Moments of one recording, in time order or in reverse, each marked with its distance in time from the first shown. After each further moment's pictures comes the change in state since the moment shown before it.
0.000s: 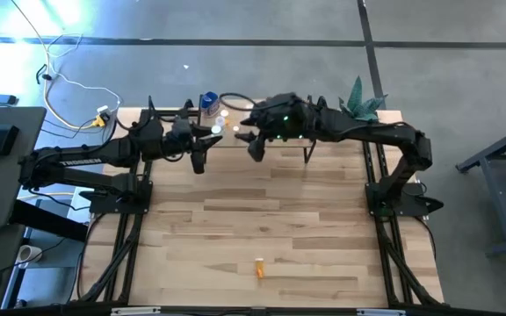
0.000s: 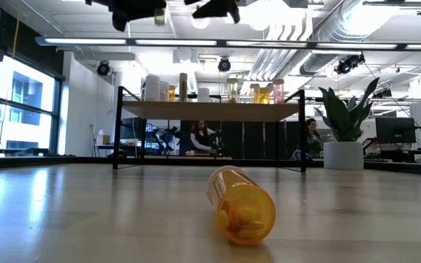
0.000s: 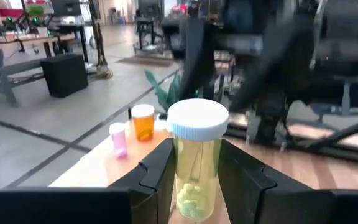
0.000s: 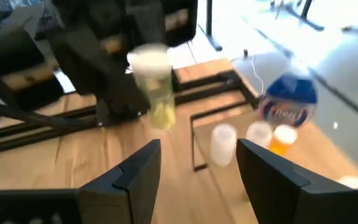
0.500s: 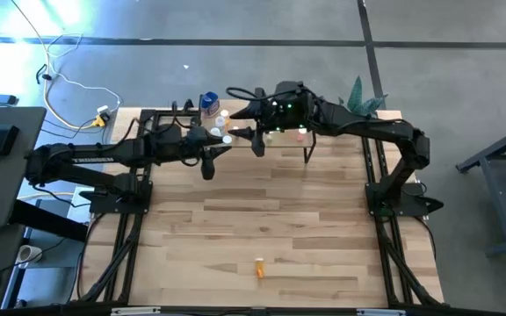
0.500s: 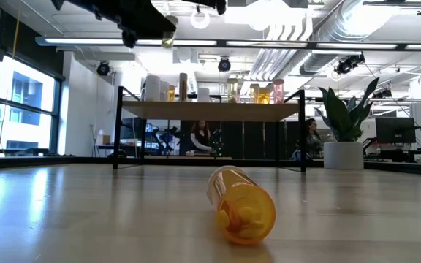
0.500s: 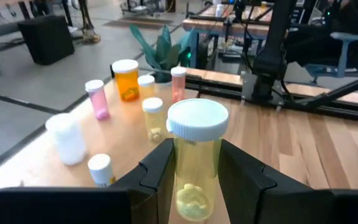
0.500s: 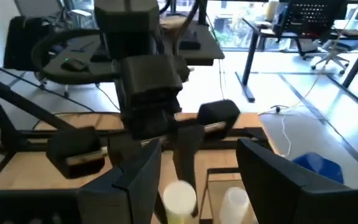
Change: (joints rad) left arm -0.001 0.117 -0.001 -0.044 0.036 -0.009; right arm -0.065 0.011 -0.001 0.193 -0.251 -0.201
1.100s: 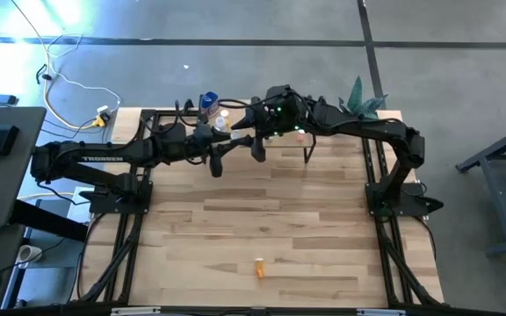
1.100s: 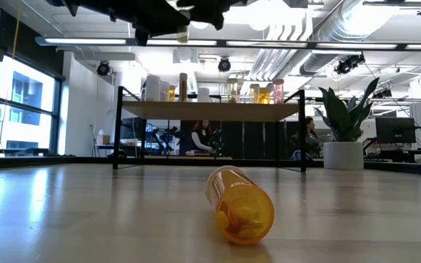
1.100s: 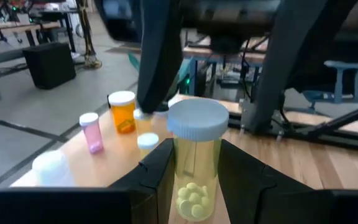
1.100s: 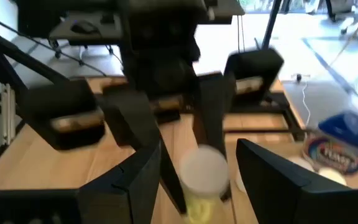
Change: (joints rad) left arm 0.000 0.098 0.000 0.212 0.001 0.010; right arm -0.016 0.044 0.000 -0.112 -0.066 -0.018
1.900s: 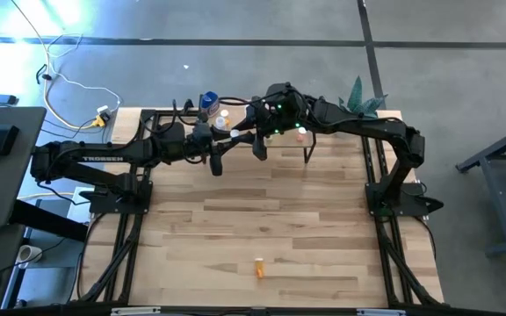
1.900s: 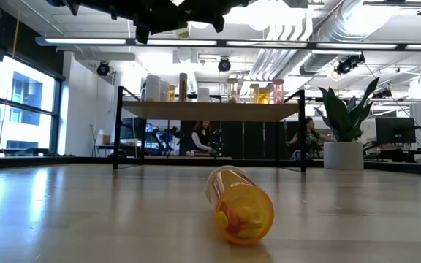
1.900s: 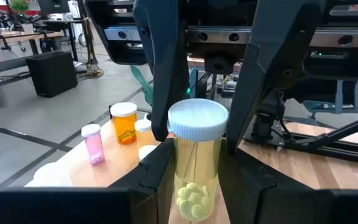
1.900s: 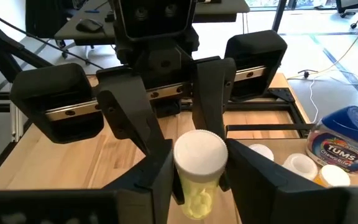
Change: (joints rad) left arm 0.000 0.000 0.000 0.044 -0.006 0.000; right arm -0.015 0.002 0.000 -0.014 -0.044 0.003
